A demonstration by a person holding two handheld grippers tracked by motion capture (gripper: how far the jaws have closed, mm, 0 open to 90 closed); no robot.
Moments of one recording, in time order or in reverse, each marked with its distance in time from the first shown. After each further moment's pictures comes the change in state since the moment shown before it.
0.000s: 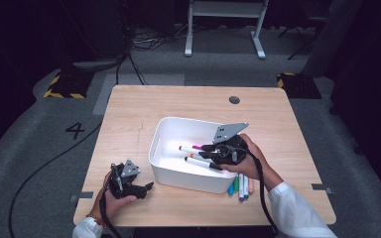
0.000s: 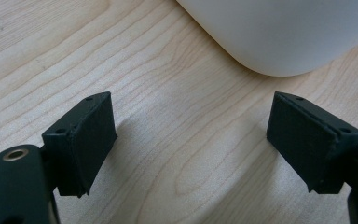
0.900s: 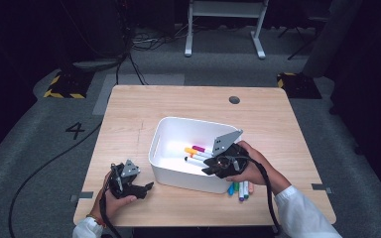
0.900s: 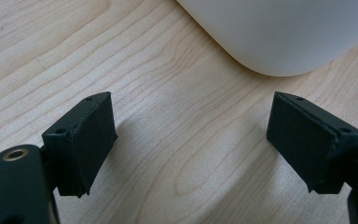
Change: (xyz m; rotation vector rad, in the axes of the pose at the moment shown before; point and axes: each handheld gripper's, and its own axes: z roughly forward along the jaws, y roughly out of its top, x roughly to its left) left arm 0.000 0.000 0.000 0.000 0.000 0.000; right arm 0.014 -0.008 -0.002 0.144 0.121 -0.066
